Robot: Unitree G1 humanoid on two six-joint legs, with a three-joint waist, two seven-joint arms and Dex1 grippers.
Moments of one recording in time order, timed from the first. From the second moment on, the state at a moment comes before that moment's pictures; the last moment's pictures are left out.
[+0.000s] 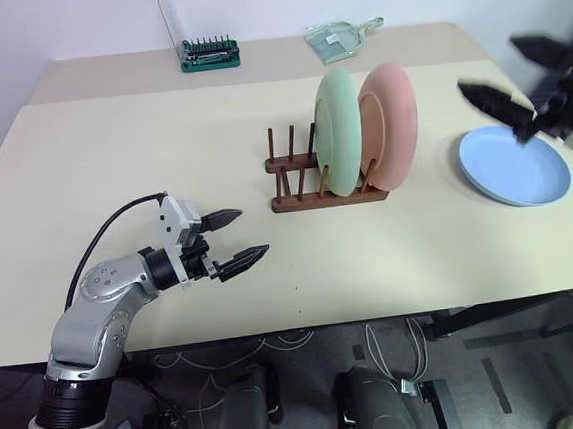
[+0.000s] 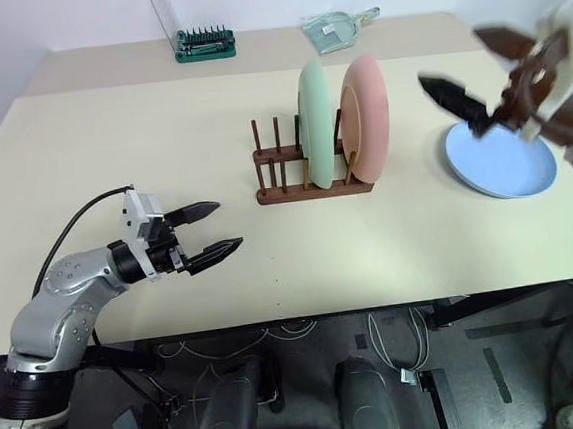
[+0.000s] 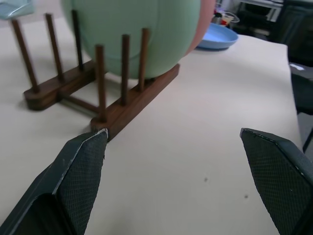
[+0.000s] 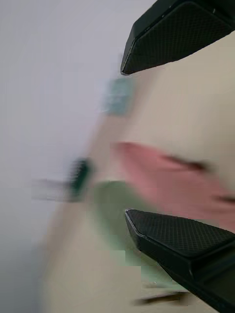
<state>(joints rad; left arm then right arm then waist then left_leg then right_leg) -0.23 0.58 0.02 -0.29 -0.54 0.44 -0.89 -0.35 -0.99 -0.44 -0.29 0.64 0.64 0.67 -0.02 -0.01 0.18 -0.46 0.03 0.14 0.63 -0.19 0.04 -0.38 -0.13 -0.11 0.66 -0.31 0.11</state>
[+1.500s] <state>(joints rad) -0.23 0.57 0.01 -0.21 -0.53 0.39 -0.95 -0.82 -0.77 -0.09 -0.01 -0.06 0.28 0.34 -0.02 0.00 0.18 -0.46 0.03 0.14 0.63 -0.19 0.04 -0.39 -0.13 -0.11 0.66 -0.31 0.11</state>
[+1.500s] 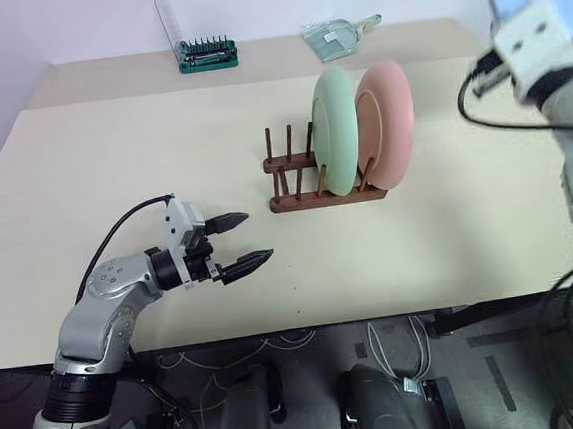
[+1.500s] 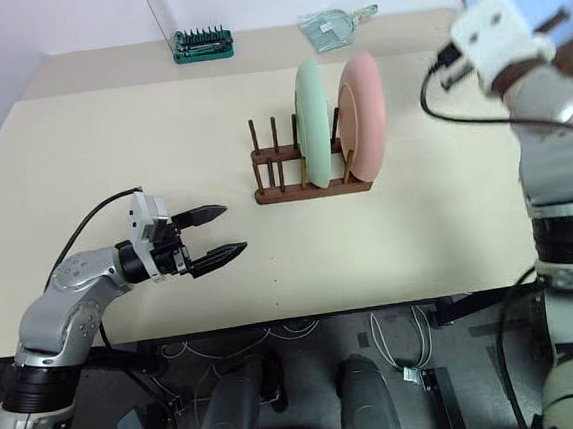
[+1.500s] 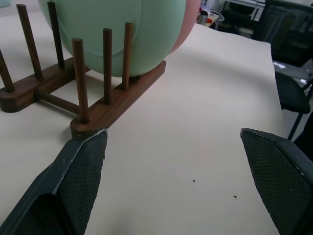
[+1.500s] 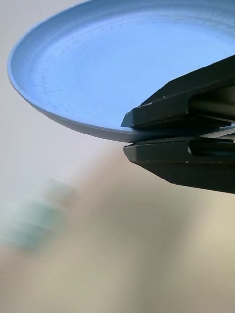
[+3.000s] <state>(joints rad) -0.24 0.57 0.02 -0.27 -0.52 0.45 -0.89 -0.68 -0.08 -0.13 -0.28 1.00 0.80 0.12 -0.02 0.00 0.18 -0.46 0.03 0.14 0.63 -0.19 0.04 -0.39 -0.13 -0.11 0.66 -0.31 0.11</state>
